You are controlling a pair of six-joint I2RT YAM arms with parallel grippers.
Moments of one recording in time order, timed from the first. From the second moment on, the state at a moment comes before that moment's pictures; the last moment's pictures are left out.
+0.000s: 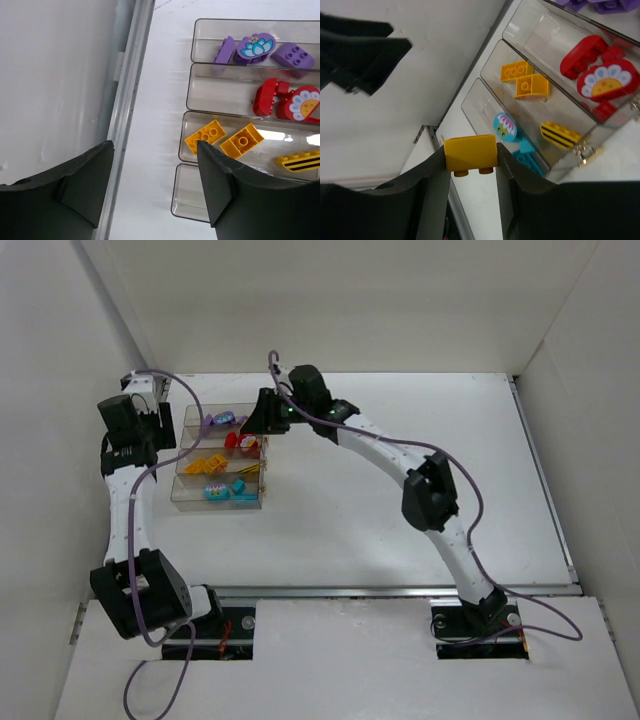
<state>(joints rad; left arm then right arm) 0.32 1.32 1.16 -0.35 0.07 0.22 0.73 2.32 2.22 -0.26 -0.53 0.69</state>
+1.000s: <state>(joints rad) 0.03 1.25 1.10 -0.47 0.74 0.81 0.76 2.22 2.08 -0.19 -0.66 0.84</state>
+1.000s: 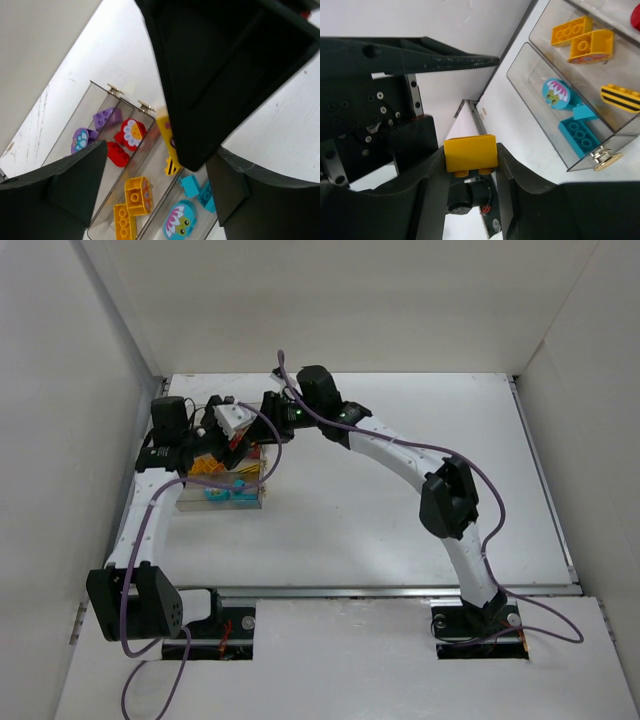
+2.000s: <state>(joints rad) -0.01 1.26 1.16 -0.24 0.83 0.35 0.70 2.21 2.05 0.07 -0.77 1.14</state>
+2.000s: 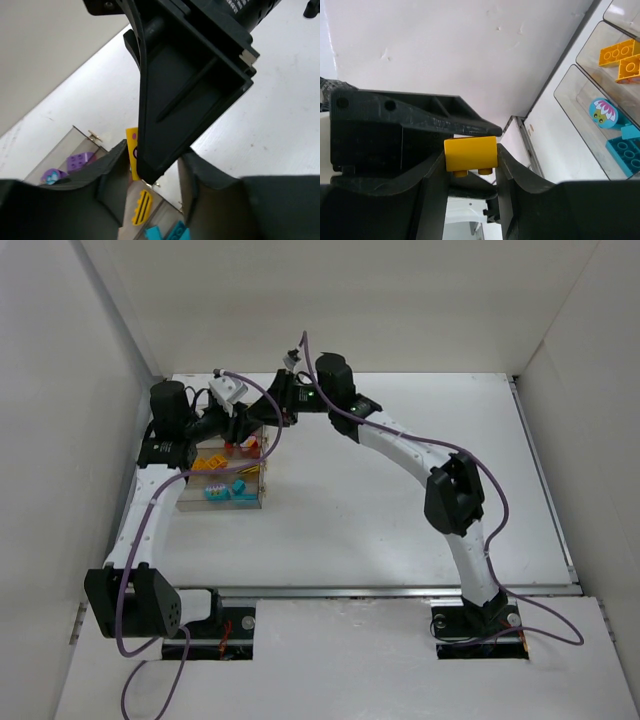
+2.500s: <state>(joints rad) -0.02 1.26 1.16 -0.27 0.81 0.34 0.69 2.17 1.97 0.09 -0.73 1.17</state>
